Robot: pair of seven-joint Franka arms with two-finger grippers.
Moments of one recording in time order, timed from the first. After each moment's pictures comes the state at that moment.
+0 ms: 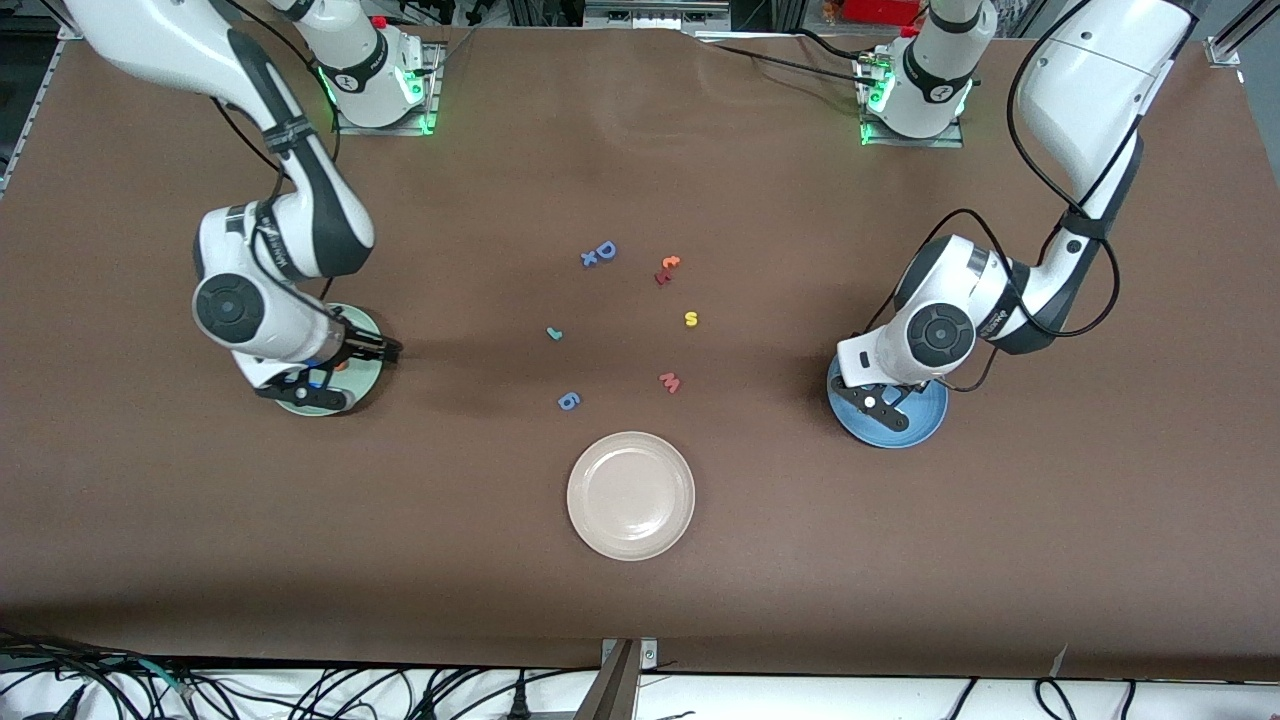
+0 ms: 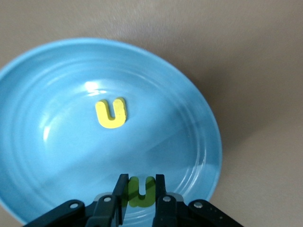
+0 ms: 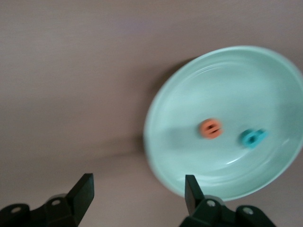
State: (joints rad) left arm 0.08 0.57 -0.37 -1.93 0.33 2.21 0.11; right arm 0.02 0.40 0.22 -1.95 -0.11 2.15 0.51
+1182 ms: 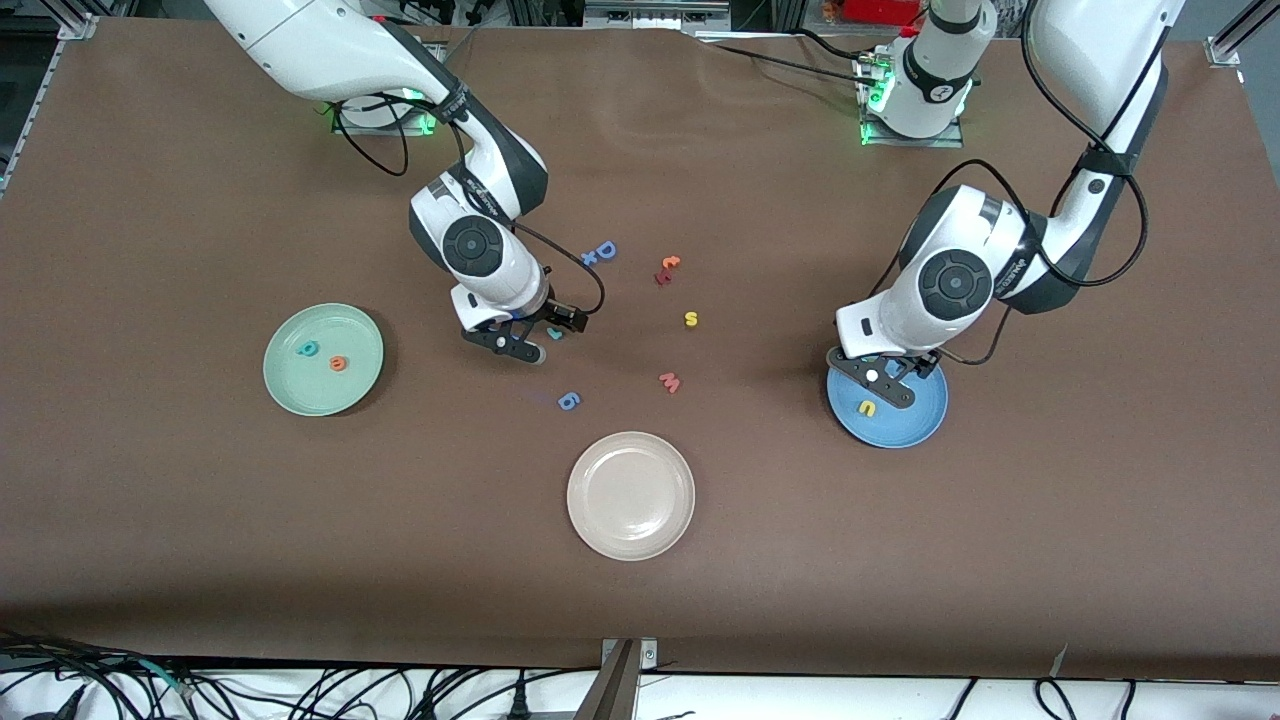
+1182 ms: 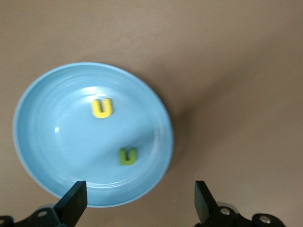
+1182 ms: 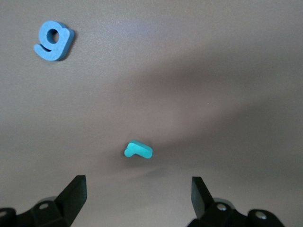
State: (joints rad) left arm 0.09 0.40 -0.45 -1.95 0.22 2.12 0.09; right arm 0.21 0.58 0.42 -1.94 -0.13 2.41 1.02
